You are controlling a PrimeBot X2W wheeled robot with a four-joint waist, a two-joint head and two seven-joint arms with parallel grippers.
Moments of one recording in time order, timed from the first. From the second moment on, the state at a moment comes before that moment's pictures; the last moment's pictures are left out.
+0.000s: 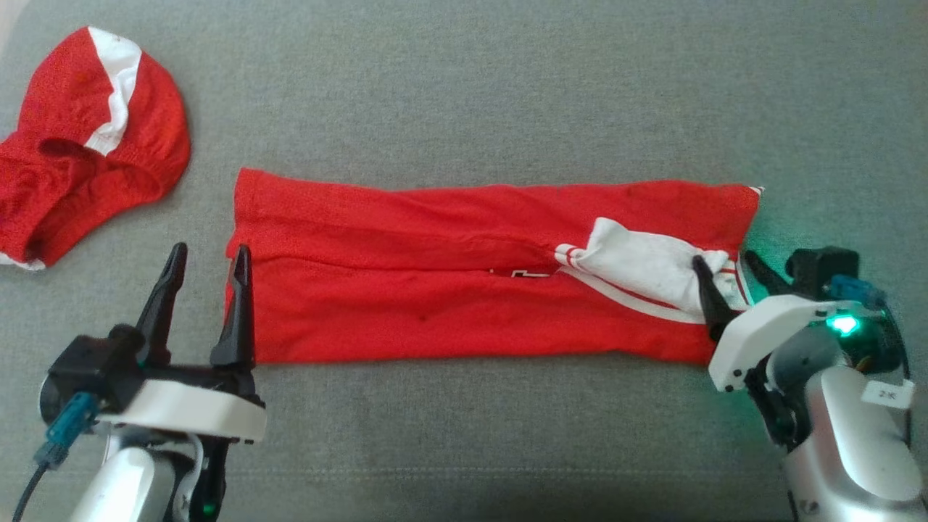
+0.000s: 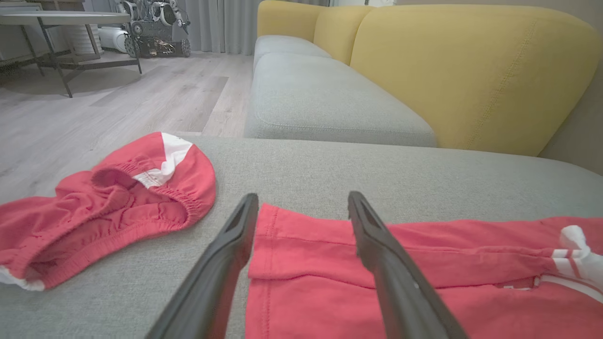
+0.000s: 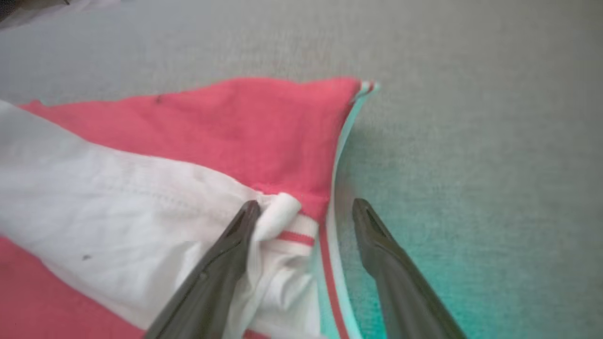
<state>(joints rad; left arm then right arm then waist) -0.05 0.35 -0.30 -0.06 -0.45 0.16 -0.24 -0.27 -0.11 0.02 0.40 0.16 0.13 0.21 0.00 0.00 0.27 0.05</state>
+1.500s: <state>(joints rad) -0.04 0.29 -0.29 0.00 -0.42 0.11 -0.25 -0.22 -0.06 0.00 0.02 0.58 0.13 0.56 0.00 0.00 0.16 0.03</state>
